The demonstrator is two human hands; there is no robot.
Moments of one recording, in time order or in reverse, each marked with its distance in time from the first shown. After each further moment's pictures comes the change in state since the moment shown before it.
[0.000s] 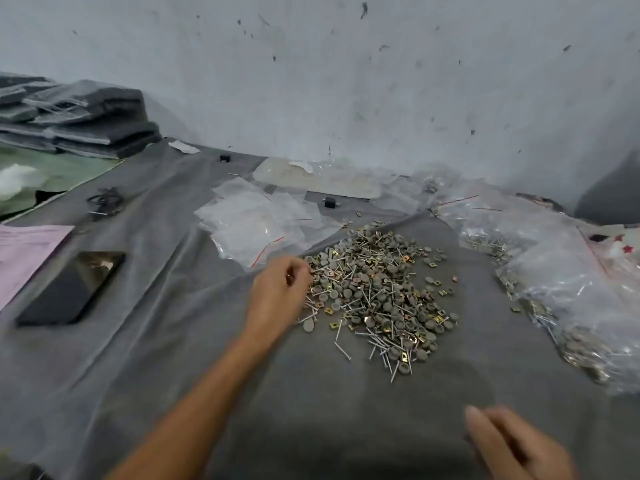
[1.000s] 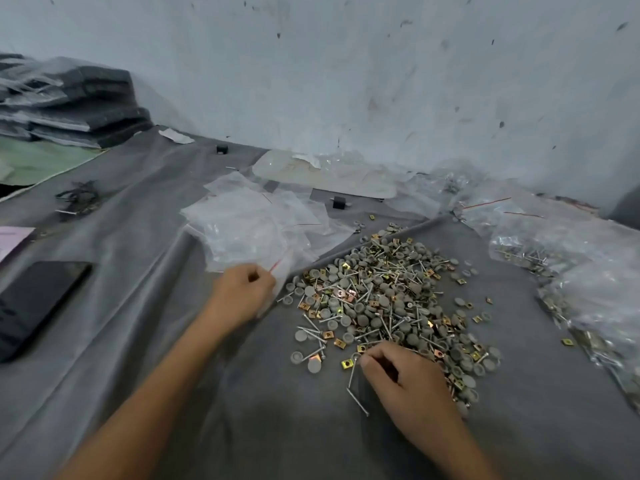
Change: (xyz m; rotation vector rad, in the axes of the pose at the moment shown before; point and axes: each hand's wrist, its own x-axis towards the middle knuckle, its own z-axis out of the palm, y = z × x) left_hand 0.074 -0.073 -0.013 0.106 -0.142 -0.369; right_hand 0.112 0.001 0.156 -0.242 -0.431 -0.145
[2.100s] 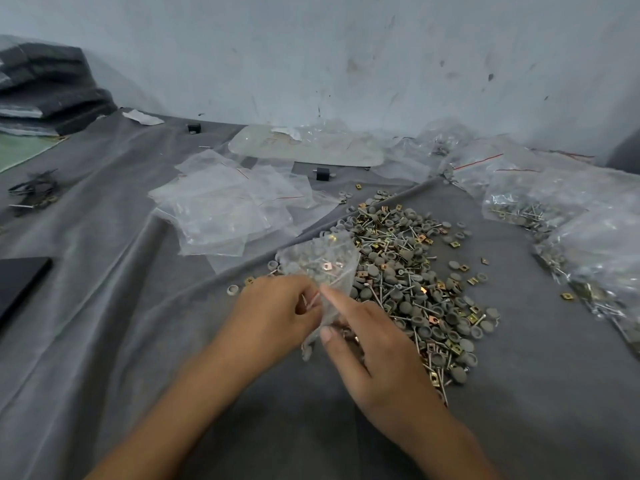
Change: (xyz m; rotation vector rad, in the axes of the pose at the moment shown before) left_hand -0.075 0.042 0.030 0.343 -0.170 0.469; right_hand -0.006 -0.026 0.021 0.074 0.162 -0.252
